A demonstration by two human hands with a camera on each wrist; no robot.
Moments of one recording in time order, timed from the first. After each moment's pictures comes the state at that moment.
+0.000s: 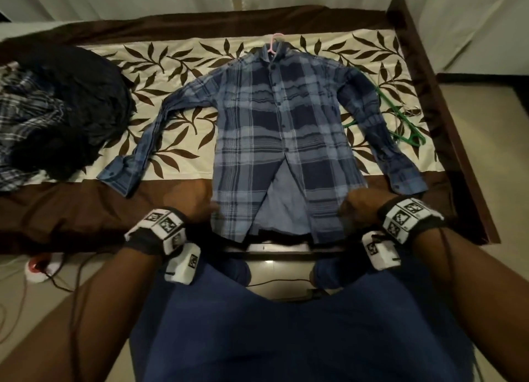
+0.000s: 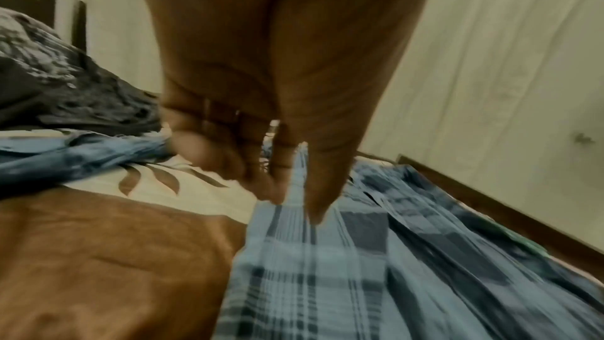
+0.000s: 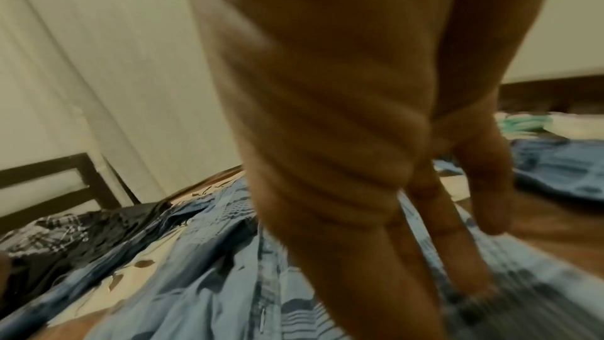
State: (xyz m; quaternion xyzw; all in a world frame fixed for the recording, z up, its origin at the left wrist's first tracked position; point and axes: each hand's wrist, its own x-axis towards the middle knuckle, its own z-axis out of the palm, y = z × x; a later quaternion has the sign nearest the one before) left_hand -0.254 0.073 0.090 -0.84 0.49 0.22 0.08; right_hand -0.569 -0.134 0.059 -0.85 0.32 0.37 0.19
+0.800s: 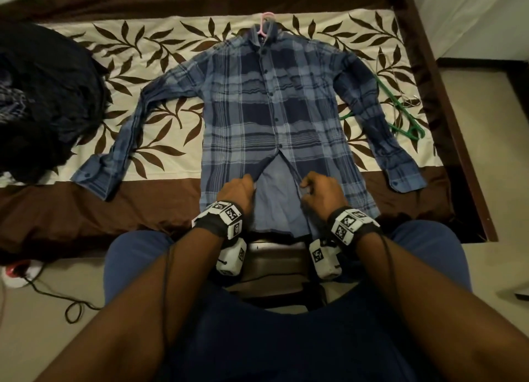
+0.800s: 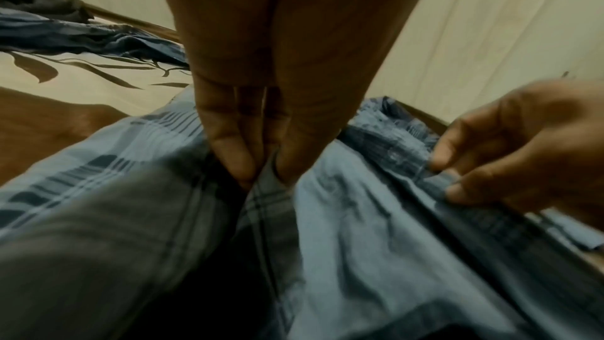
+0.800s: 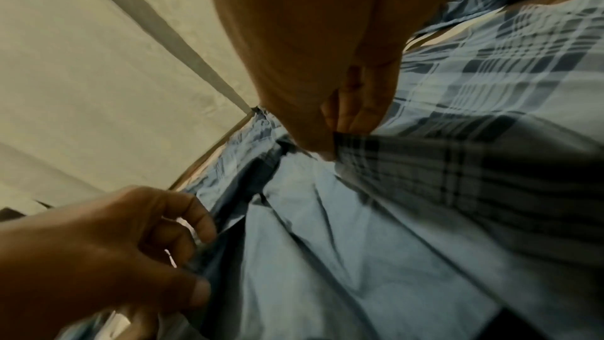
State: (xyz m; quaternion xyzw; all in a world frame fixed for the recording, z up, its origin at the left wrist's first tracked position) left_hand -0.311 -0.005 0.010 -0.81 0.51 0.27 -0.01; right_hand -0.508 -0.106 -0.004 -0.80 0.51 -0.04 0.33
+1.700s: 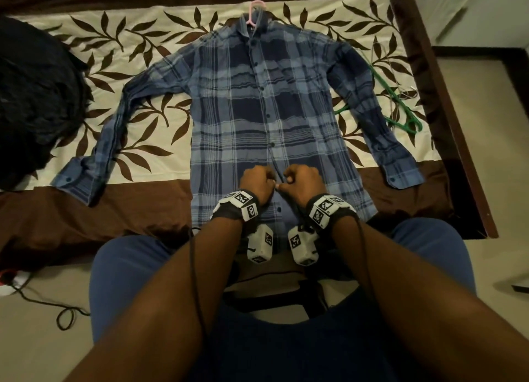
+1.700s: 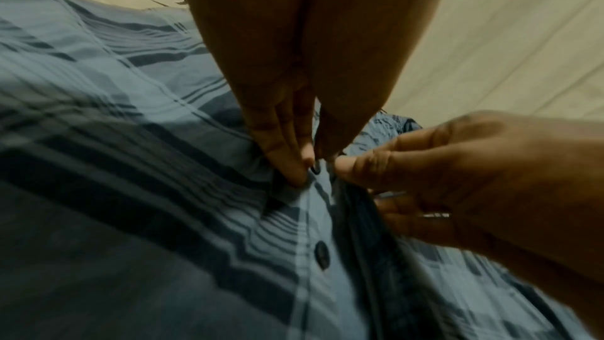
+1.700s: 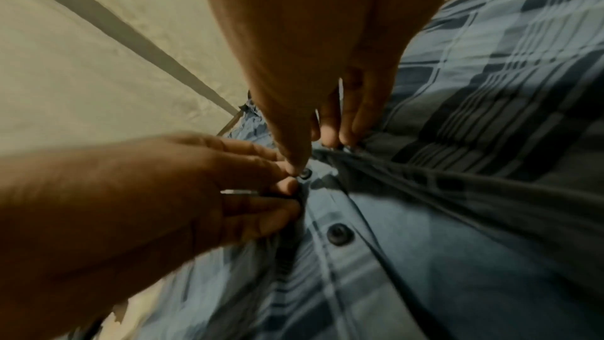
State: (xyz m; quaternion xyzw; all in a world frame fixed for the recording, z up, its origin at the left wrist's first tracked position) left_hand -0.342 -0.062 -0.019 -0.80 0.44 0.37 -0.16; right_hand -0.470 -0.119 -0.026 -0.76 0.54 -0.03 0.36
